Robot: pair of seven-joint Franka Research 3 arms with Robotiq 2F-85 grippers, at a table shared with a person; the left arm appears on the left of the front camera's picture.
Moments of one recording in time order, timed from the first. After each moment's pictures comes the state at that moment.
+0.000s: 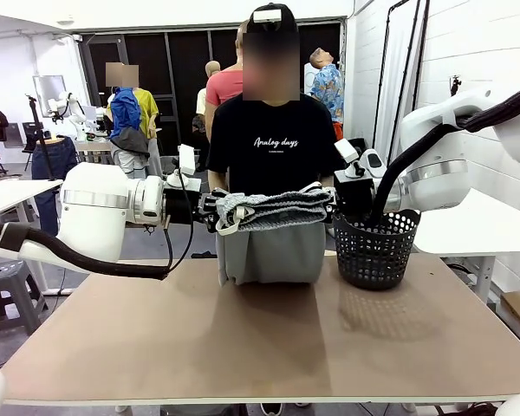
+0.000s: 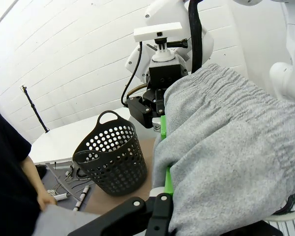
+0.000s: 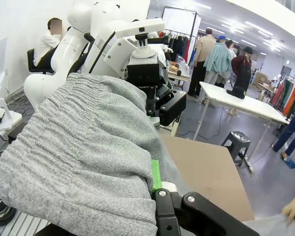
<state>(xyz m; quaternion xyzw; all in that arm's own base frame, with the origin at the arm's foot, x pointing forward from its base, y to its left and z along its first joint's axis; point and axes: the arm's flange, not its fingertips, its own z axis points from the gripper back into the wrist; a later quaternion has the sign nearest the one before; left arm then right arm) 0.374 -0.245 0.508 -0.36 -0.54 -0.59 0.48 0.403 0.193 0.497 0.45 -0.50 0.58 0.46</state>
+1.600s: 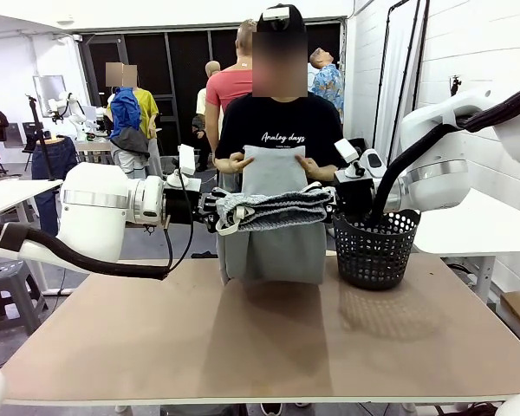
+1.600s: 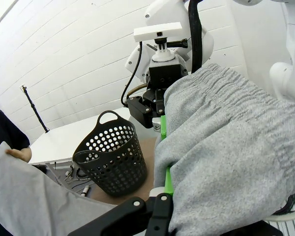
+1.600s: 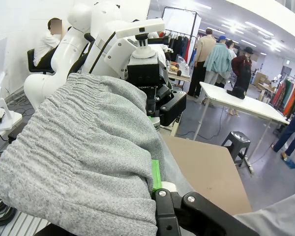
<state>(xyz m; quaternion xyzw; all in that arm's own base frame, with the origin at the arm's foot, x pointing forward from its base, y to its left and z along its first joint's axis) 0.374 -0.245 0.508 -0.36 -0.54 -0.59 0.48 0.403 0.193 0.498 0.45 -0.50 0.58 0.46</state>
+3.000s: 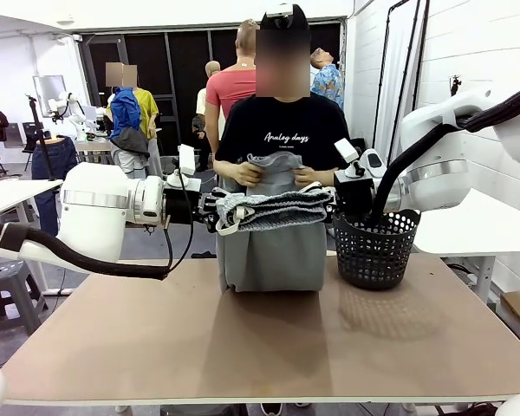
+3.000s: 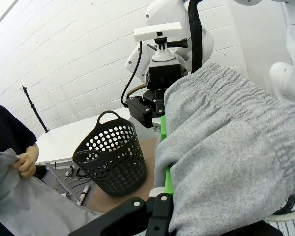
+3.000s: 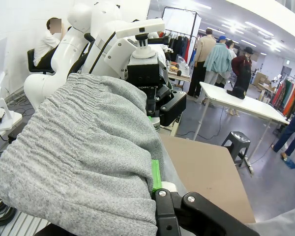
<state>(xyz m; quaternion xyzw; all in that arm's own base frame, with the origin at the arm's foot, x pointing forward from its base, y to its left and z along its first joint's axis) 0.374 -0.245 0.508 -0.36 -0.54 -0.59 0.48 0.403 0.193 0.498 0.45 -0.50 0.59 0.46</state>
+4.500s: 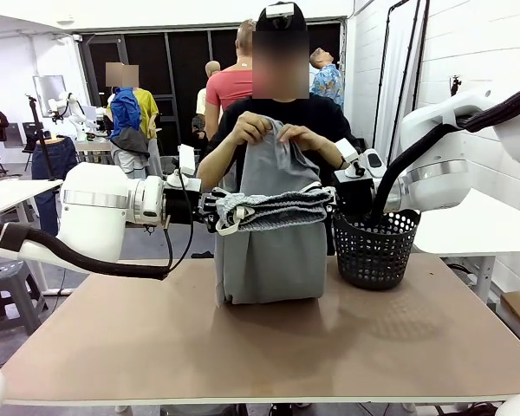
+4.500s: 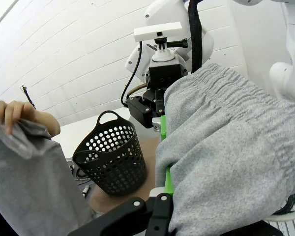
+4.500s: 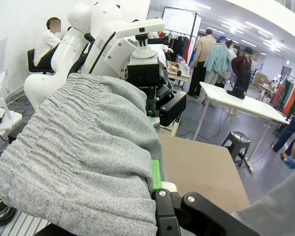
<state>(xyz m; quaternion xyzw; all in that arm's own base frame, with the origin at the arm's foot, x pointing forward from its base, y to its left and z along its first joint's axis) 0.373 -0.245 0.508 -0.36 -0.54 -0.59 0.48 0.403 0.193 0.498 0.45 -0.50 0.59 0.46</state>
